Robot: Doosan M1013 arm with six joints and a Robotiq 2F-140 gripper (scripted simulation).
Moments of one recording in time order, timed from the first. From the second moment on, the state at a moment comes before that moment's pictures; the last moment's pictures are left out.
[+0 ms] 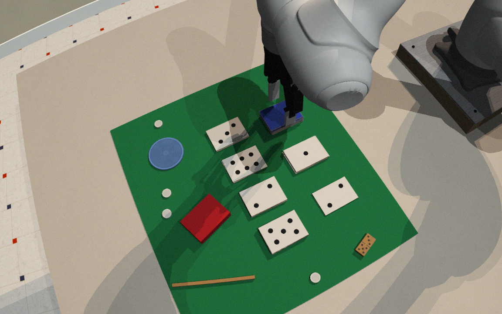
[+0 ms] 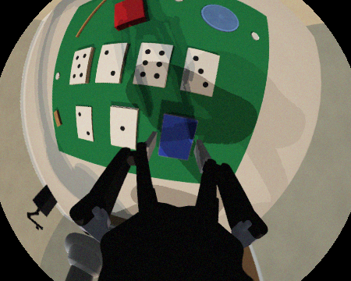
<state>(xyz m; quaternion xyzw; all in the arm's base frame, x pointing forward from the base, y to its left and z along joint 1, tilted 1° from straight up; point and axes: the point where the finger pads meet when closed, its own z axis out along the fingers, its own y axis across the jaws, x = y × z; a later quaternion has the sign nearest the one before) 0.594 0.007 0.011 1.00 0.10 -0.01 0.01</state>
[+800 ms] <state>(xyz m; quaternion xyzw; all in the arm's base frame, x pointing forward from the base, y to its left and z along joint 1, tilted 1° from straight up) 0.595 0.006 0.004 1.00 0.10 -0.01 0.01</state>
